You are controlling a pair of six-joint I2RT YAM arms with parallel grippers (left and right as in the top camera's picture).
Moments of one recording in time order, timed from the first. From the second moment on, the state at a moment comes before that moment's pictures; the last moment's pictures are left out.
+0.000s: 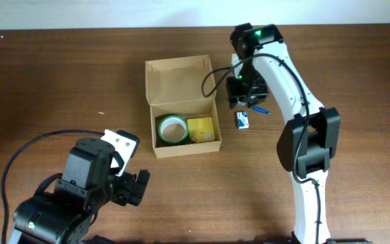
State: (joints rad) left arm -0.40 0.87 1.18 -1.27 -0.06 0.02; right arm 0.27 2.35 2.23 -1.61 -0.11 0.16
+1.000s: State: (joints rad) left arm -0.40 0.87 1.18 -1.27 -0.06 0.02; right arm 0.19 1.96 1.59 -1.10 -0.08 0.04
